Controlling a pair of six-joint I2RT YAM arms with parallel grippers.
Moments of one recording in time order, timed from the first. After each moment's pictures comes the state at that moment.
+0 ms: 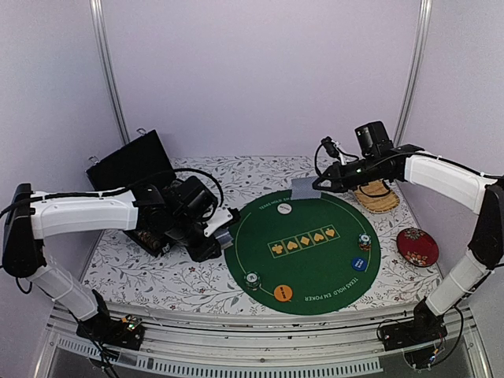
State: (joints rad) left arm -0.91 1.50 1.06 -0.65 -0.06 0.10; right arm 0.43 1.57 1.29 -0.48 -0.59 0.22
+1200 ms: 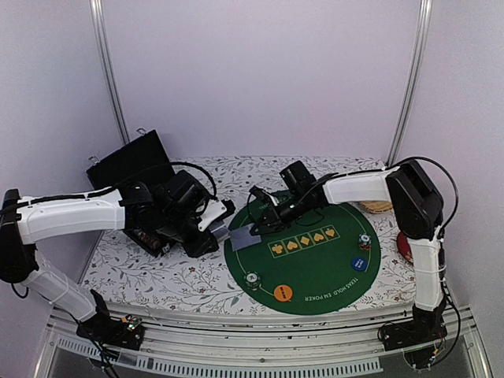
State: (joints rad) left arm -0.90 1.42 1.05 -0.64 -0.08 0.08; right arm 0.70 2.14 1.51 -0.31 -0.87 0.25
